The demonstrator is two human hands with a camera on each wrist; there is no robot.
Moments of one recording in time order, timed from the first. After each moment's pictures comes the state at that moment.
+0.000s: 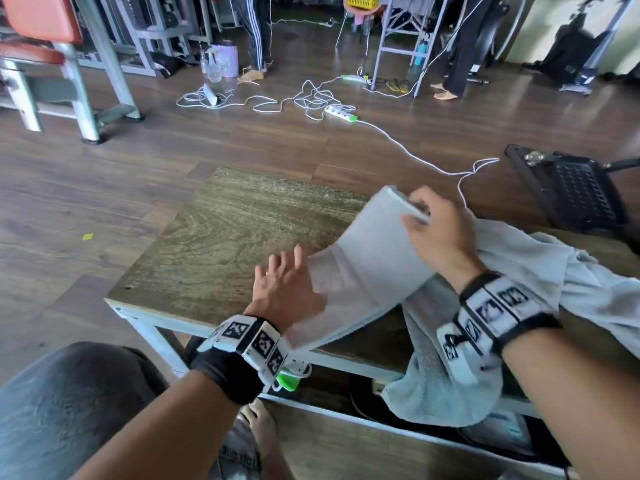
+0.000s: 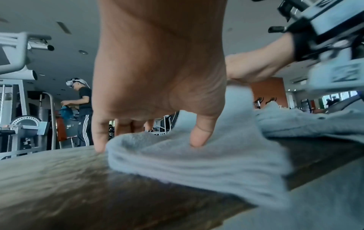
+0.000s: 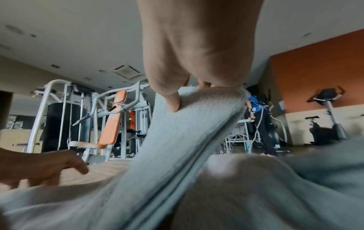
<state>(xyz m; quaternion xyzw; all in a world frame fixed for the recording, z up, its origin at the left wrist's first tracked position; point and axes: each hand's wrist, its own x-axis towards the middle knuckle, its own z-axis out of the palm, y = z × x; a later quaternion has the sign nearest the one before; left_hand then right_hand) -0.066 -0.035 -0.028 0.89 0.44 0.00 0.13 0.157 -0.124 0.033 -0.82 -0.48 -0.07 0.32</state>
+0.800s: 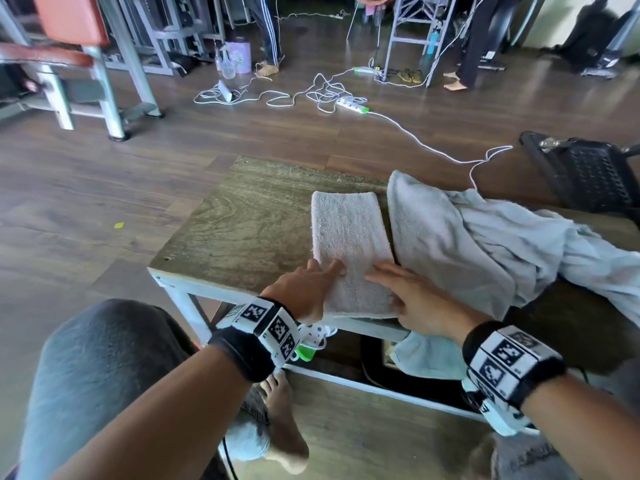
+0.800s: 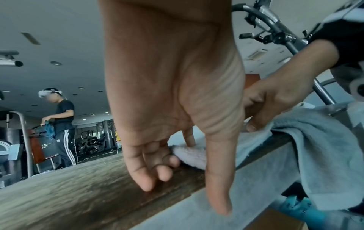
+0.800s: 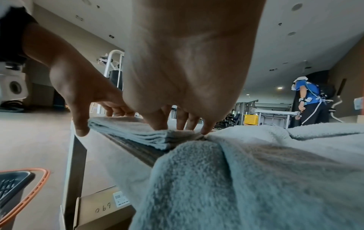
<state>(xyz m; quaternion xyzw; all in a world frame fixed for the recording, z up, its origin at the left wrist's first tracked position) -0.106 -0.081 -0.007 0.91 0.31 -0.14 0.22 0.097 -0.204 -0.038 -0.73 -0.65 0.19 0.08</state>
